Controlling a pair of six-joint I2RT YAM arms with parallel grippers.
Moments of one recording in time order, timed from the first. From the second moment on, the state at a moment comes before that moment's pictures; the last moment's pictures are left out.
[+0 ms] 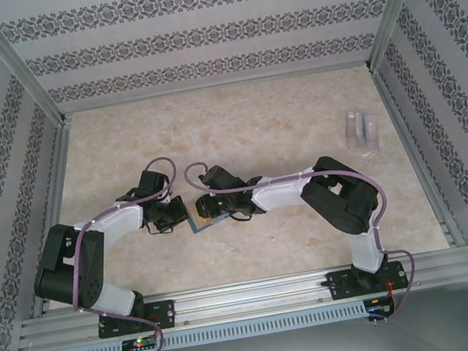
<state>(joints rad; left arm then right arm) -0.28 1.51 0.68 -0.34 0.31 -0.62 0.90 1.94 1.09 0.02 -0.12 0.65</state>
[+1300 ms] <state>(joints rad) -0.28 1.42 0.67 -0.36 0.32 -0.61 0.88 1.83 1.15 -0.32 0.16 0.44</state>
